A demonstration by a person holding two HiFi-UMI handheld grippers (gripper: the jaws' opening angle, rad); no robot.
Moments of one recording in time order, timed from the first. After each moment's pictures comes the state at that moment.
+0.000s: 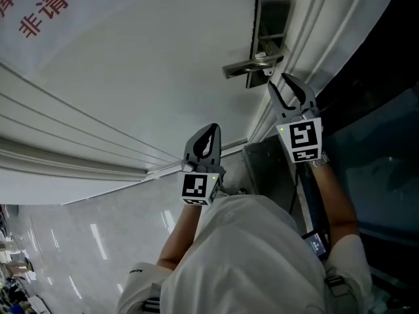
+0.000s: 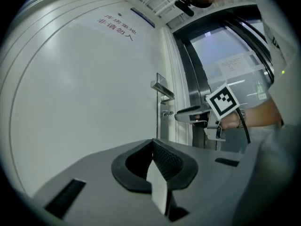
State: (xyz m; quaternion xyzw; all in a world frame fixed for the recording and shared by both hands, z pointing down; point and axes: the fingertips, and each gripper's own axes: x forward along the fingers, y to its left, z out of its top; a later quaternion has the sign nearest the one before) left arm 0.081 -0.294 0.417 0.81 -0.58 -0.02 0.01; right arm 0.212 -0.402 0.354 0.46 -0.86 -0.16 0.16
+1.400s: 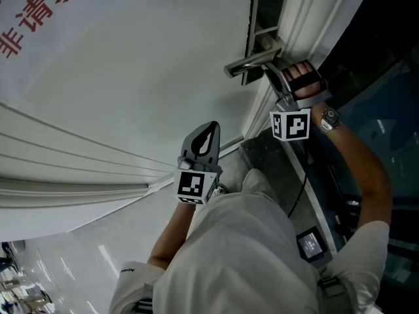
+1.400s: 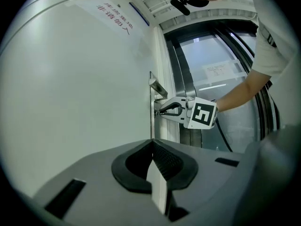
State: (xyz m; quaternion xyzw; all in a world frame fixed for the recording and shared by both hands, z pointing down) left arm 0.072 -0.307 0.418 0.88 -0.48 -0.01 0.00; right arm 0.188 -0.431 0.360 0.36 -0.54 -0.61 0.45
